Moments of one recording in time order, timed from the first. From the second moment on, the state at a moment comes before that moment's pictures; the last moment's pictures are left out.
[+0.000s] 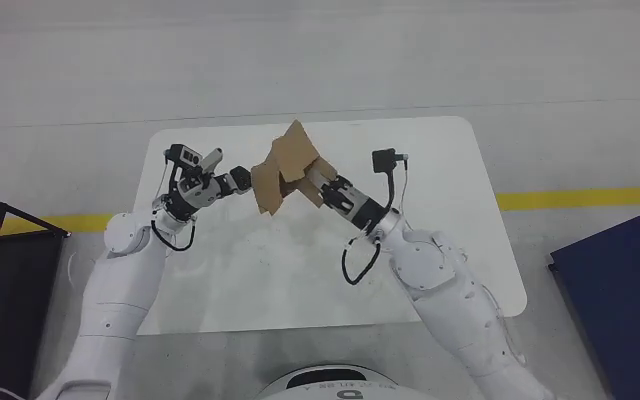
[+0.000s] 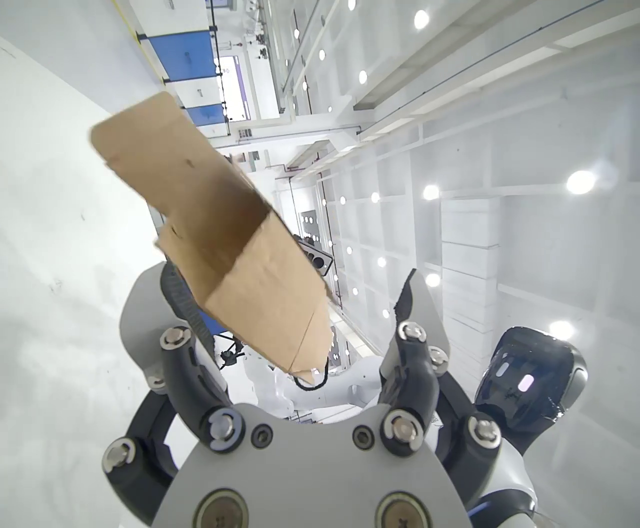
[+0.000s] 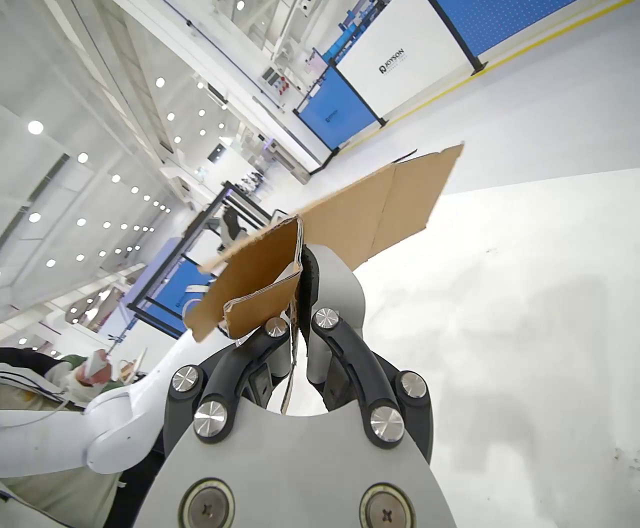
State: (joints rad) left arm 1.26 -1.11 -1.45 -1.28 -0.80 -0.31 -1.12; right arm -1.41 -1.31 1.12 -1.80 -0.34 -0.25 0.29
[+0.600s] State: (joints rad) left arm 1.27 -1.11 -1.50 -1.31 -0.91 -0.27 -1.13; right arm -1.44 -1.31 1.10 -1.79 -0.10 -0.37 0.35
